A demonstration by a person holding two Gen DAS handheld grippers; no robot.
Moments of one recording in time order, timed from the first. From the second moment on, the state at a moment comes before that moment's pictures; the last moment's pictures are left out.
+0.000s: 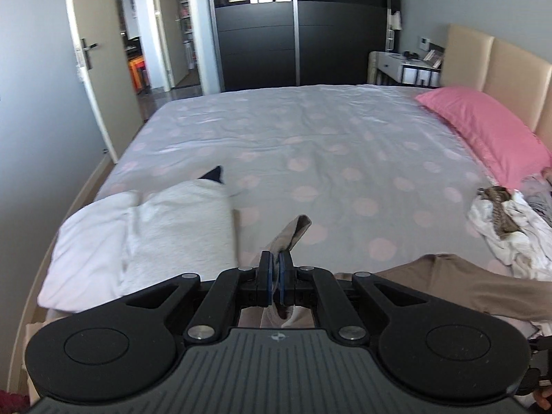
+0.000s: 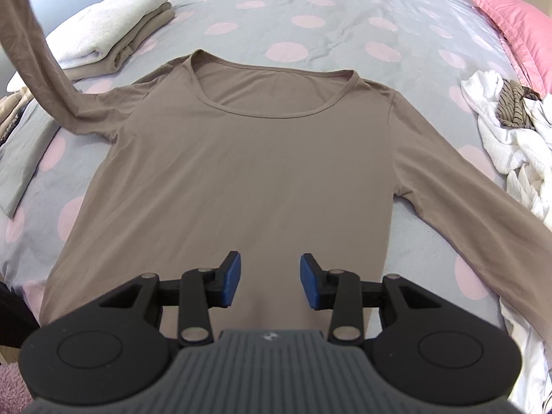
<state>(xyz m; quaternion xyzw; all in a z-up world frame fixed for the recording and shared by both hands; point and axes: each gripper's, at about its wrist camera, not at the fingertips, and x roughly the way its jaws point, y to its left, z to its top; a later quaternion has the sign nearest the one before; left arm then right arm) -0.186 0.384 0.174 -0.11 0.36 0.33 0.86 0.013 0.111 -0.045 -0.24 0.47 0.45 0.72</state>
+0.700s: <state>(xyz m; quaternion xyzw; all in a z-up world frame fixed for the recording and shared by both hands) 0.040 0.278 0.027 -0.14 0.46 0.09 0.87 0.092 0.107 -0.053 -0.23 0.49 0.32 0.78</state>
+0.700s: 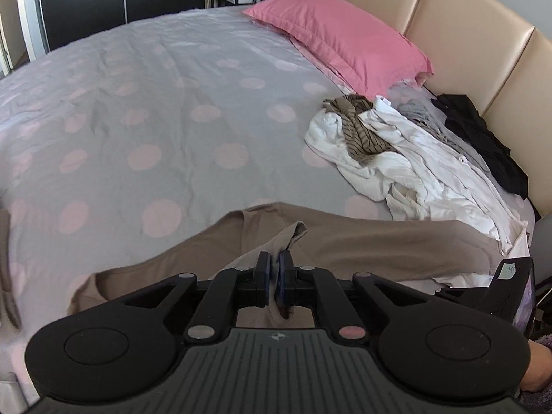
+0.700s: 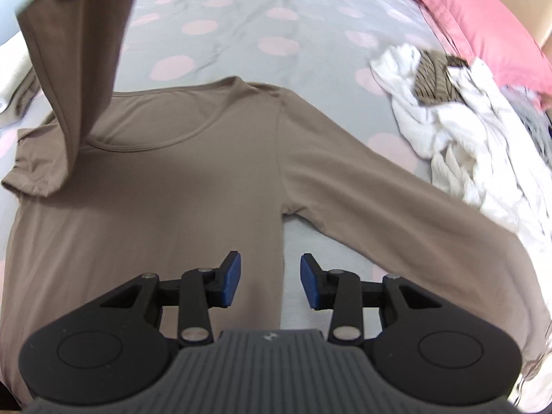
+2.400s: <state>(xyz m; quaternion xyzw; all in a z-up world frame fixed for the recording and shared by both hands) -0.117 0.527 -0.080 -0.25 0.43 0.39 0.77 0.191 0.196 -0.088 -0.19 0.53 0.32 0.76</state>
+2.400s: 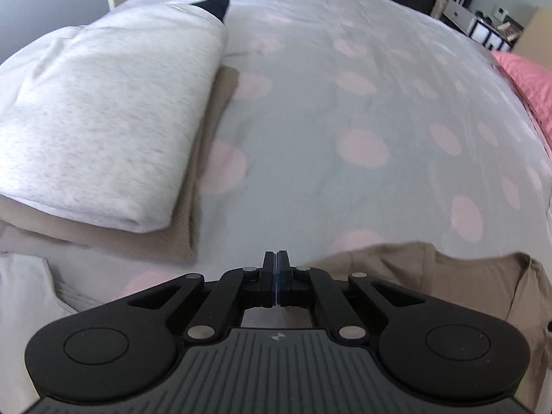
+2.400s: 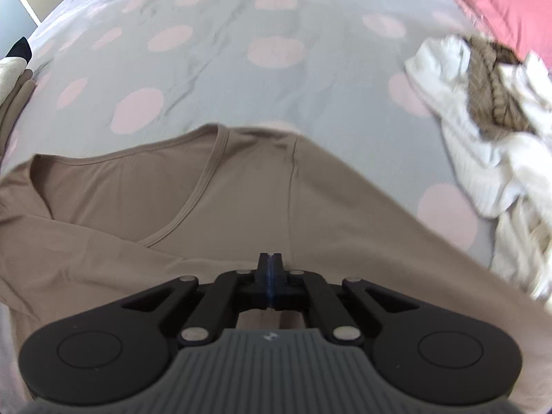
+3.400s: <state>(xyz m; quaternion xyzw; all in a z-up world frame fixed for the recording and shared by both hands) -0.118 0.502 -0.105 -0.24 0.51 0.33 0.76 0.202 0.186 -0.101 -0.15 0.57 0.30 0.75</state>
